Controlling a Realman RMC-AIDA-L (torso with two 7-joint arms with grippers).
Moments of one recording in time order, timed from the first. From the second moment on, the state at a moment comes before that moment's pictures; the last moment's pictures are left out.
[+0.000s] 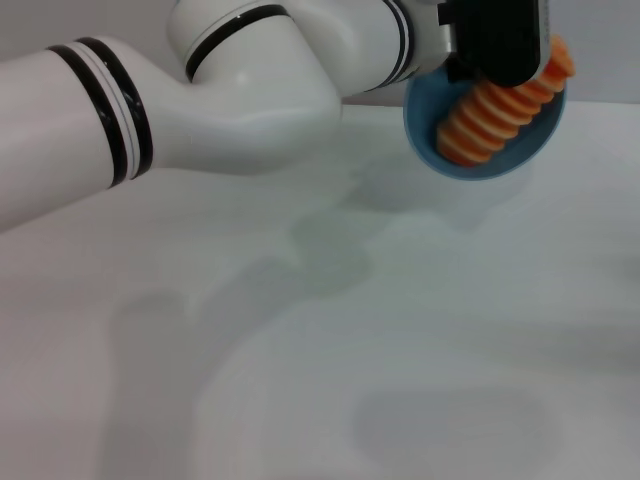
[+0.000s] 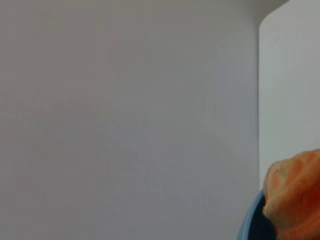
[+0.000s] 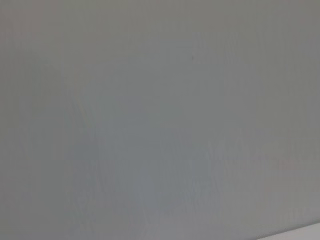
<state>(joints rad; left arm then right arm) -0.99 -2.08 2.06 0.84 2.89 0.27 -2.61 0.34 2.07 -0.55 -0.19 -0.97 -1.04 0.66</state>
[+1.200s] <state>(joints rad) -0.88 -2.08 2.01 0.86 2.87 0.04 -2.54 0.35 2.07 -0.51 -0.19 -0.97 -1.02 0.68</state>
